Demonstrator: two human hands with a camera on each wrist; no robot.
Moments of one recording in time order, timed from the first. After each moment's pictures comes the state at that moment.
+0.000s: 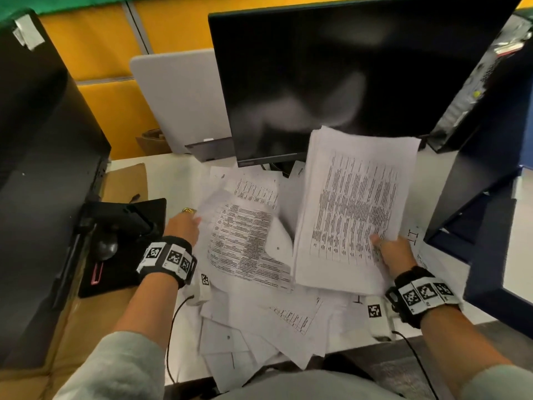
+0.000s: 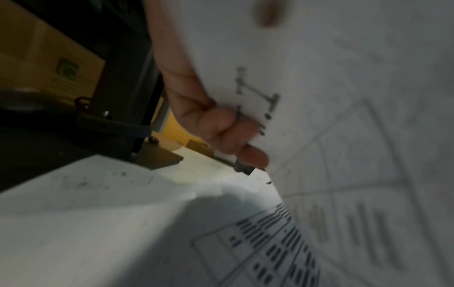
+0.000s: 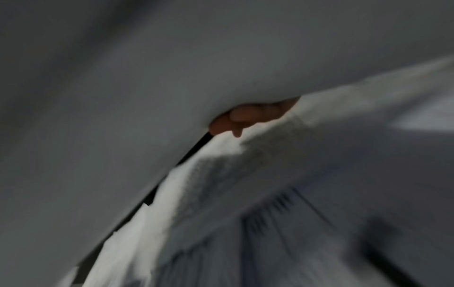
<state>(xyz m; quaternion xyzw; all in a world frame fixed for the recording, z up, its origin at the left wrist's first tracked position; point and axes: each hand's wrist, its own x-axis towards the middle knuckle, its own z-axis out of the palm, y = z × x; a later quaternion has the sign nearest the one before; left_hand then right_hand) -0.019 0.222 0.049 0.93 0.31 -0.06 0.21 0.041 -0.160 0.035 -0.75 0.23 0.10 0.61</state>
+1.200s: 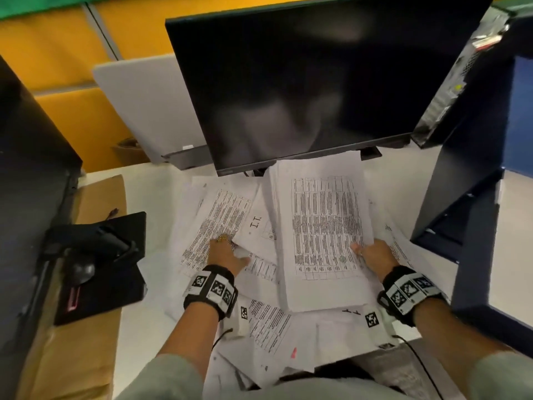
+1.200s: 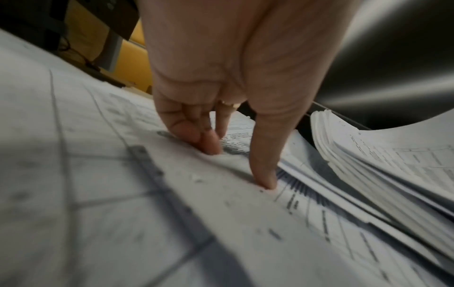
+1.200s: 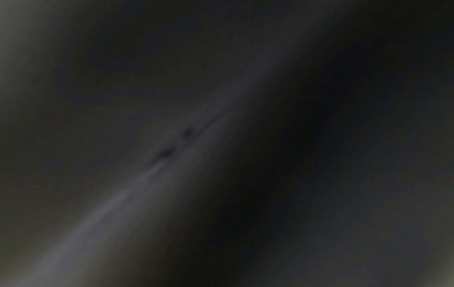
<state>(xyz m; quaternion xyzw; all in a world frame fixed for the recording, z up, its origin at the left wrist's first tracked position) 0.000 0.122 0.002 0.88 0.31 -0.16 0.33 0.057 -0.164 0.026 -0.83 0.21 0.20 0.48</state>
